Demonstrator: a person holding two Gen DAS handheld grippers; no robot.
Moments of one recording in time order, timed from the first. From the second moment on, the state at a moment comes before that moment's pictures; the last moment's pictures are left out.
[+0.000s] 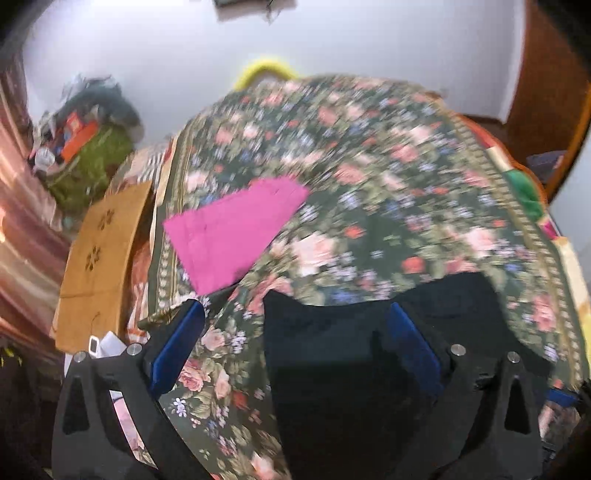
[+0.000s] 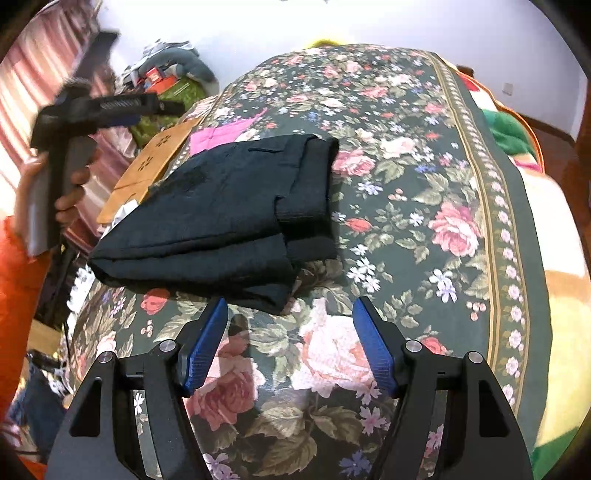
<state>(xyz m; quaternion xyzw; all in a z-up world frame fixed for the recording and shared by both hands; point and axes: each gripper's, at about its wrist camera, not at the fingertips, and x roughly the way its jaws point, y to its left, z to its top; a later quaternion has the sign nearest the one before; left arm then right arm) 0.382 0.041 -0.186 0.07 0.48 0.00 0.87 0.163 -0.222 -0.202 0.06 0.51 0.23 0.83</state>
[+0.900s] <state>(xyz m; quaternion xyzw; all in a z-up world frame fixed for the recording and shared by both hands) 0.305 0.090 -0.269 0.07 0.58 0.04 0.81 0.146 -0.244 -0.164 0.07 0.46 0.20 0.86</state>
